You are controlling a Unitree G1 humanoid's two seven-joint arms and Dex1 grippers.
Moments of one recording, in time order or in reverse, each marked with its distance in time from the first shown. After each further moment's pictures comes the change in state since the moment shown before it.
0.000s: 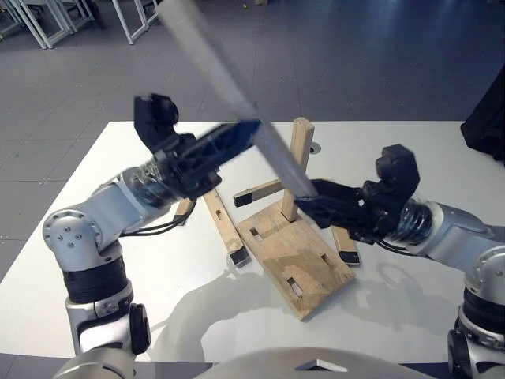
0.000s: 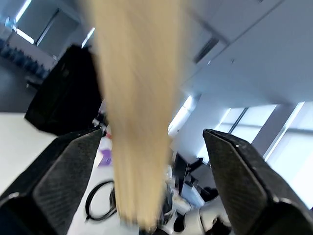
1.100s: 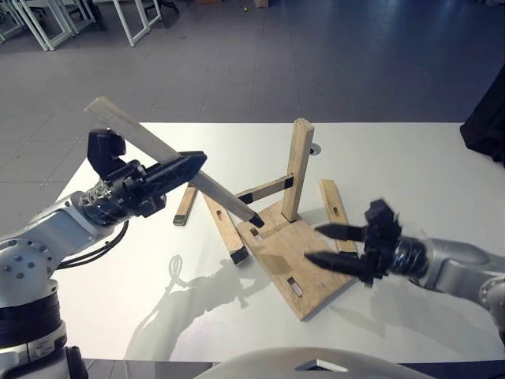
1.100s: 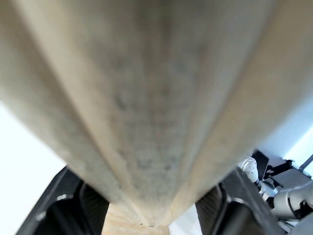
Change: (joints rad) left arm 0.313 0.296 0.127 -0.020 0.458 -0.141 -0.398; right arm 0.312 -0.304 0.142 -0.077 -0.331 -0.084 0.110
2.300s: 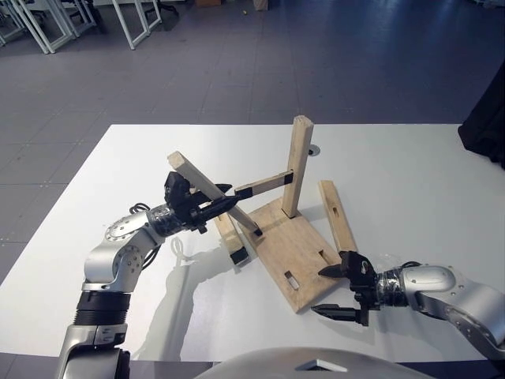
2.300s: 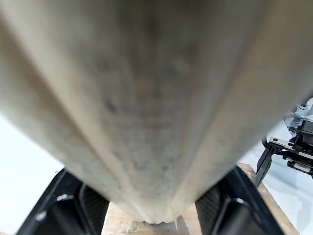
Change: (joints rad) left arm -0.041 -0.221 -0.355 0.327 0.763 -0.512 -0.314; right arm 0.059 -0.053 0.268 0.044 -0.621 -0.142 0.269
